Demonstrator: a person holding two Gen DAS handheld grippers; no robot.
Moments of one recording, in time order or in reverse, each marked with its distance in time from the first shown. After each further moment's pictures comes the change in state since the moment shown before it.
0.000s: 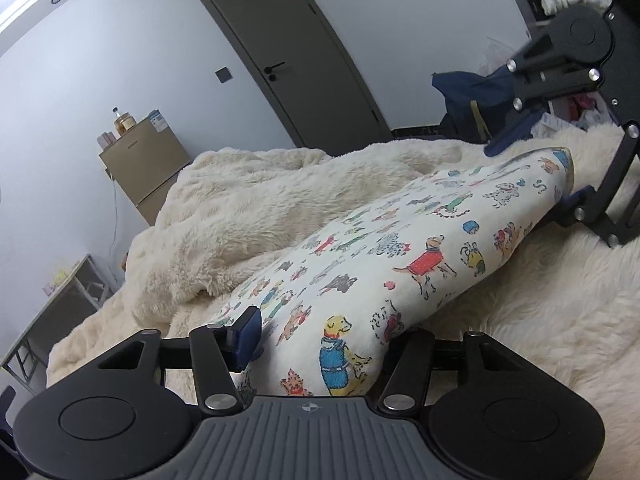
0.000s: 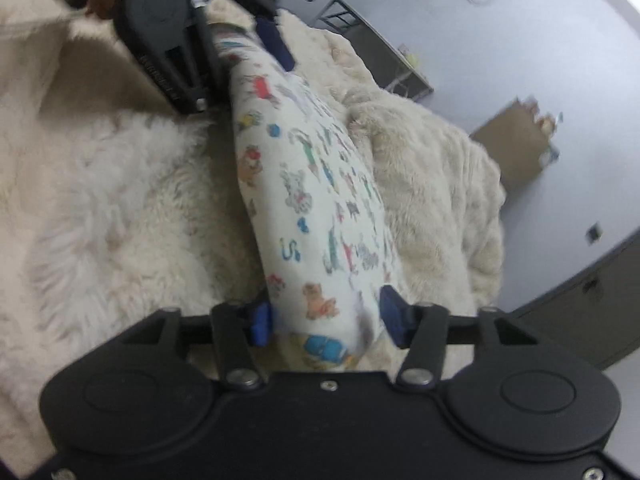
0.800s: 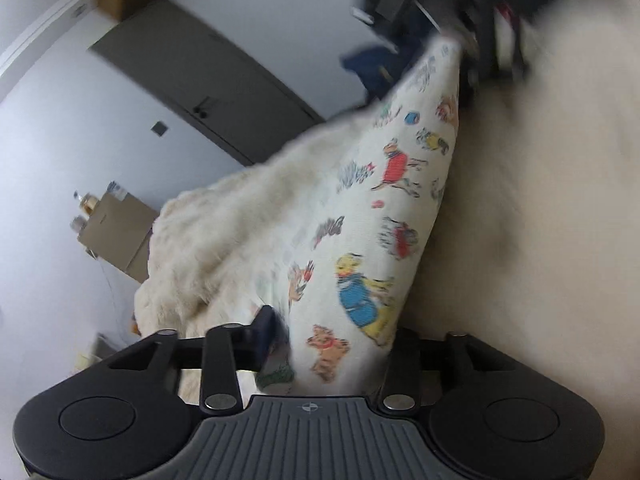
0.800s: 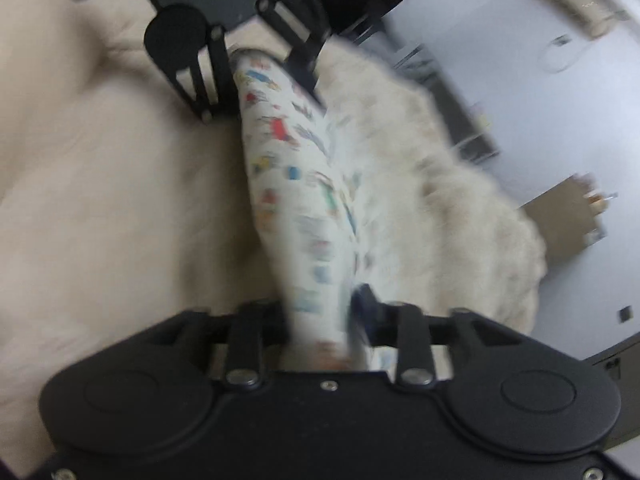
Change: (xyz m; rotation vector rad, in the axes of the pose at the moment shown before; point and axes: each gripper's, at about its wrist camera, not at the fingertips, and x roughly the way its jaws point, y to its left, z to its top) left arm -0.112 -0.069 -0.068 0.411 -0.051 0.065; right arm -0.078 0.039 0.005 -0.172 -0.047 0.164
